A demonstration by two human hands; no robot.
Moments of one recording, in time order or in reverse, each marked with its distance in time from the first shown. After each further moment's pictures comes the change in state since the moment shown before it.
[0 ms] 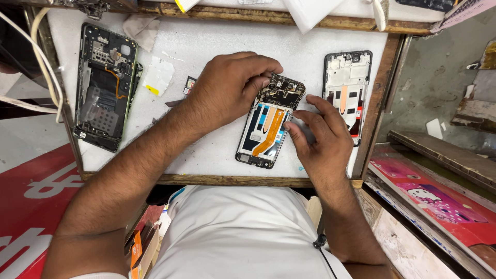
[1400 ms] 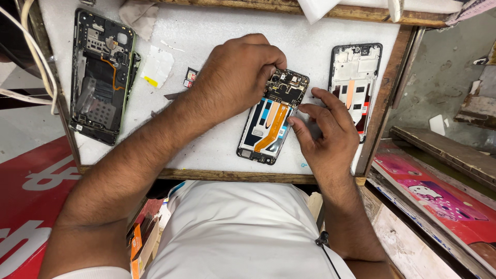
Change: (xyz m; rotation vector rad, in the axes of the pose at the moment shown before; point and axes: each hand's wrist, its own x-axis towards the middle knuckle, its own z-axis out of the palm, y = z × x) left_hand 0.008 -0.001 0.008 0.108 -0.002 -0.052; right_hand 0.001 0.001 -0.001 0.046 -0.013 0.036
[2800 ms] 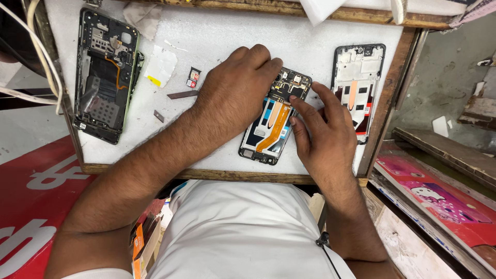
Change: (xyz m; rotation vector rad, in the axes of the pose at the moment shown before) left_hand -0.020 0.013 0.006 0.360 -0.051 0.028; right_hand 0.004 -0.011 -0.003 -0.204 -0.177 -0.001
